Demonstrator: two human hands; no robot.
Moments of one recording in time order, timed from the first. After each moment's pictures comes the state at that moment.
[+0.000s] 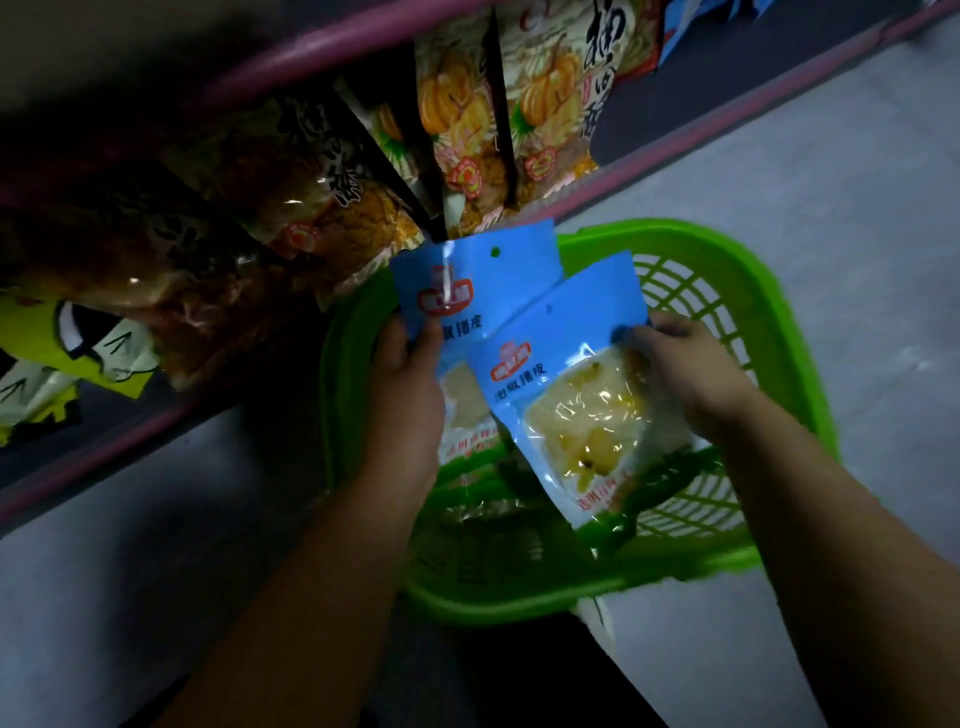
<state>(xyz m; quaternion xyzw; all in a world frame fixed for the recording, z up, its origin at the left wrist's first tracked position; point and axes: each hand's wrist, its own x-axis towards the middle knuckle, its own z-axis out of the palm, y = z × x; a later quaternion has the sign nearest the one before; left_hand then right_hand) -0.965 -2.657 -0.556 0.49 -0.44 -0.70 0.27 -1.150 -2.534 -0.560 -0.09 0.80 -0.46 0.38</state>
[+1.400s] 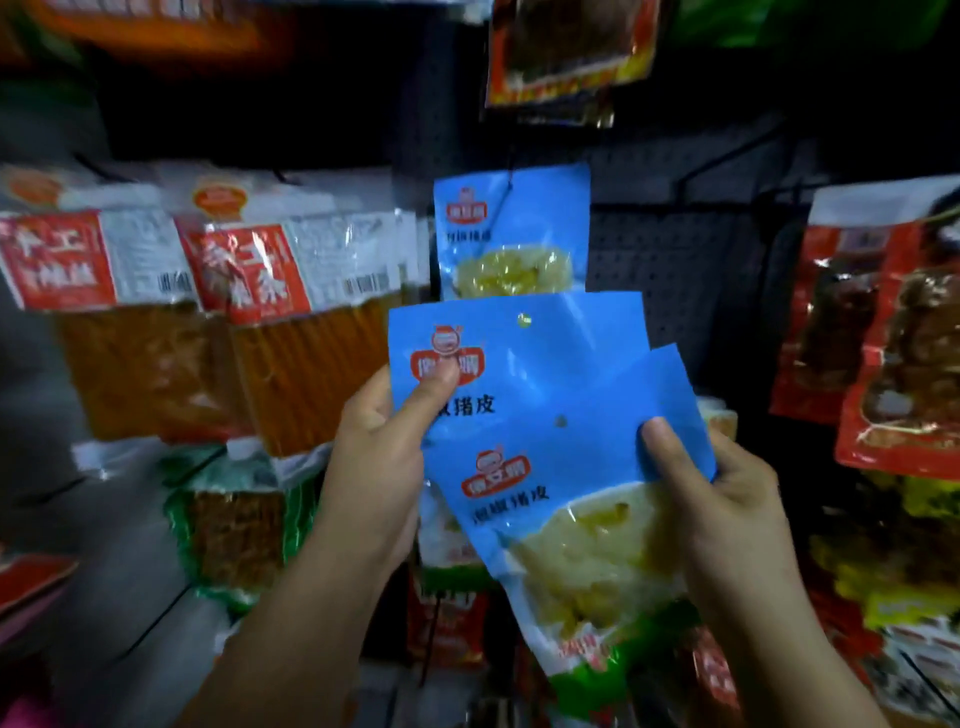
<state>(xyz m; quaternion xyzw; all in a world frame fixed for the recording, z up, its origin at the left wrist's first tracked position) -0.563 -2.805 0.359 0.20 -0.54 -0.44 0.69 -0.750 -2.759 0.329 -0.52 0.41 -0.72 0.22</state>
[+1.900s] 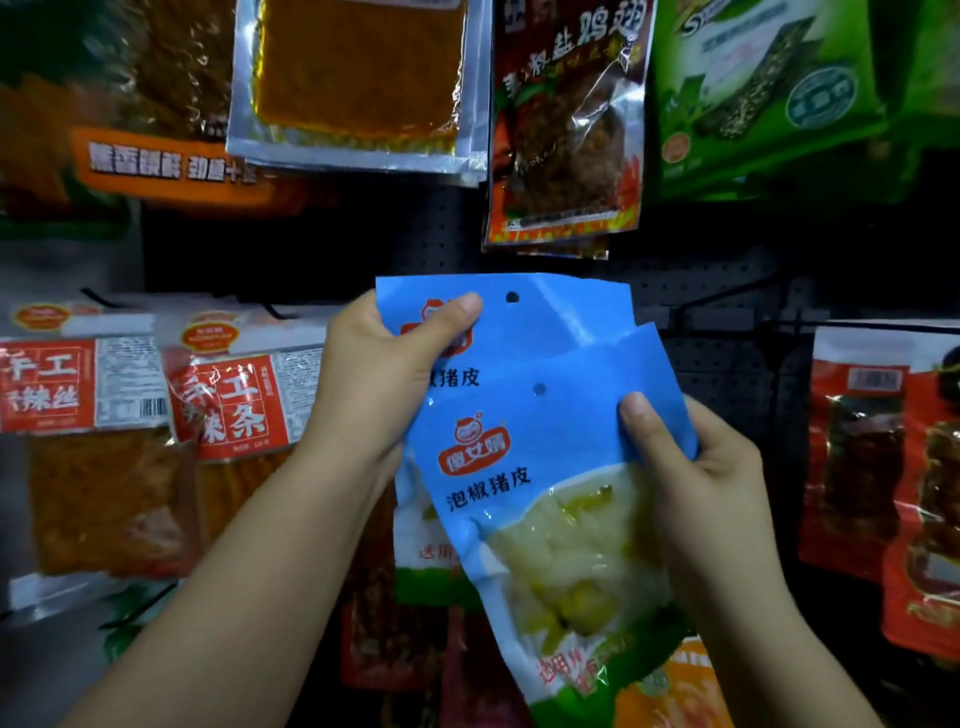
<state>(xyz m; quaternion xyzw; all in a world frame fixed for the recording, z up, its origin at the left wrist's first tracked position) -0.581 -2.852 0.481 0.20 -0.57 -0.27 0.75 -0.757 -2.815 0.418 -0.57 0.35 -0.73 0.15</state>
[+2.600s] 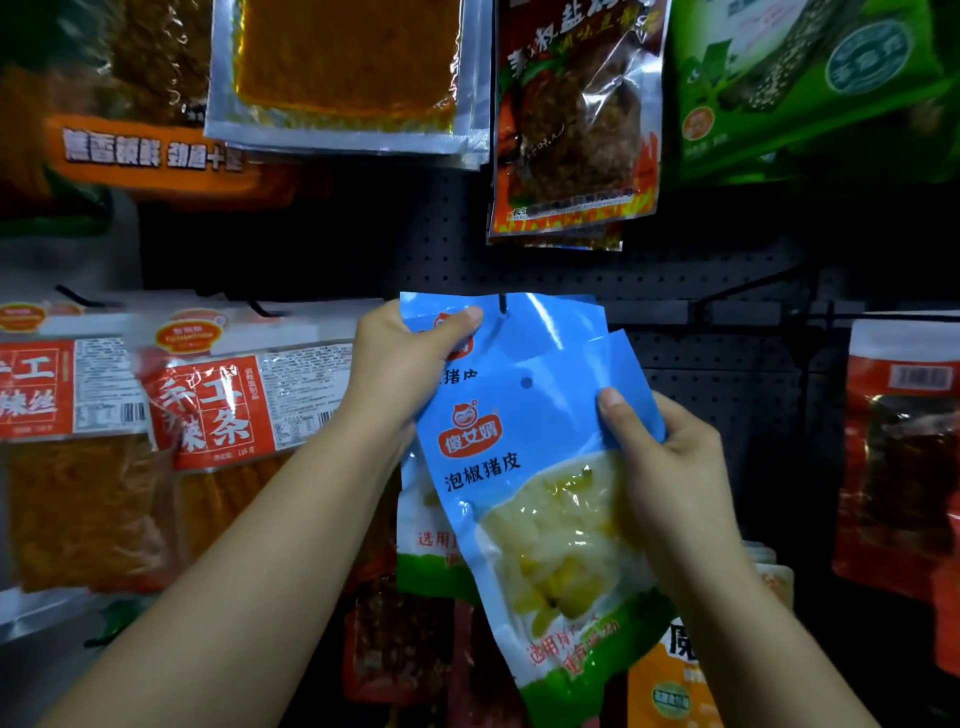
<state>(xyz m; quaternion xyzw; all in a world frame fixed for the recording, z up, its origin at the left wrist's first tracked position) -0.585 -2.921 0.483 0.31 -0.55 -0.29 0.72 -0.760 -2.874 0.416 -0.55 0.37 -0.72 0.21</state>
